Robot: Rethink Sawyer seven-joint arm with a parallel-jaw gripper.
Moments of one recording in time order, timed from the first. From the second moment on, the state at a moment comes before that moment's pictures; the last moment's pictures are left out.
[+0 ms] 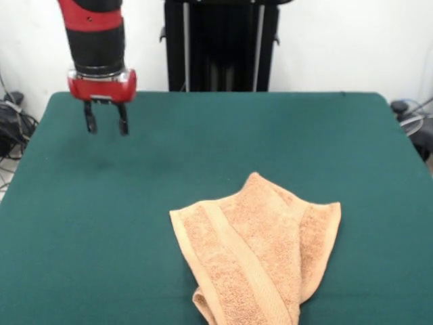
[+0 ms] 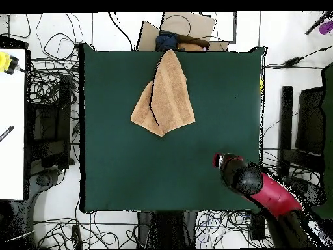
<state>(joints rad) -0.84 -0.57 0.13 1.92 -0.19 0.16 1.25</state>
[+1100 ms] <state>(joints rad) -0.44 -0.44 0.11 1.88 0.01 0.08 1.25</state>
